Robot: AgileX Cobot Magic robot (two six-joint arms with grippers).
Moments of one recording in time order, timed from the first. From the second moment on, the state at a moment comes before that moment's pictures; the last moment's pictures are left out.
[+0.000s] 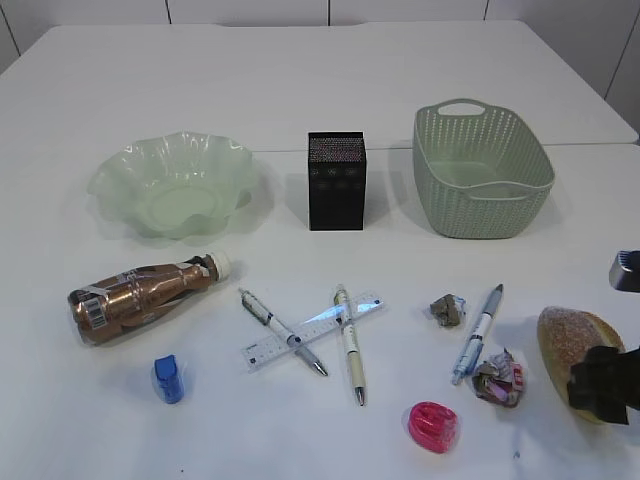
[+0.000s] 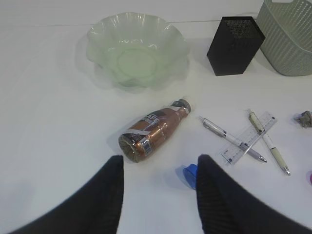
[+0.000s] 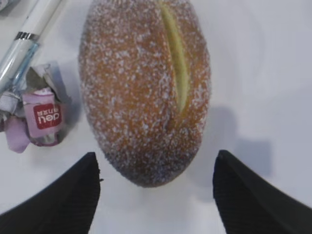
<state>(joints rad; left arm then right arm) -0.14 0.64 -0.76 -0.17 0.79 -0.02 0.05 1.44 -0.42 0.14 0.21 0.05</state>
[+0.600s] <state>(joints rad) -0.14 0.64 -0.76 -0.17 0.79 -0.02 0.05 1.55 -0.44 0.15 0.10 0.05</state>
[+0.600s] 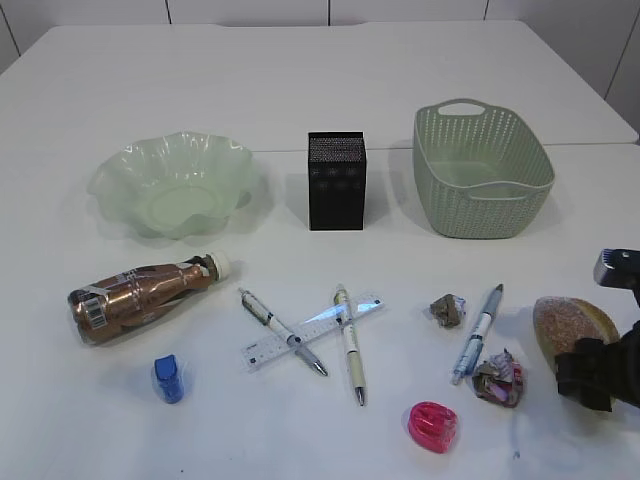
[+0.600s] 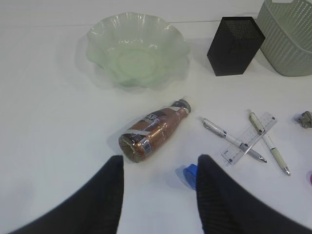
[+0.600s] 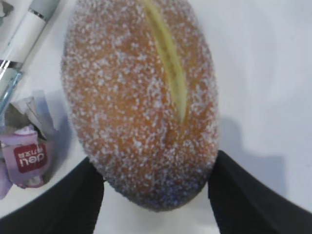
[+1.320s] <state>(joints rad) -0.14 0.64 -0.76 -0.17 0.79 -0.02 0.05 1.54 -0.46 0.16 0.13 0.05</state>
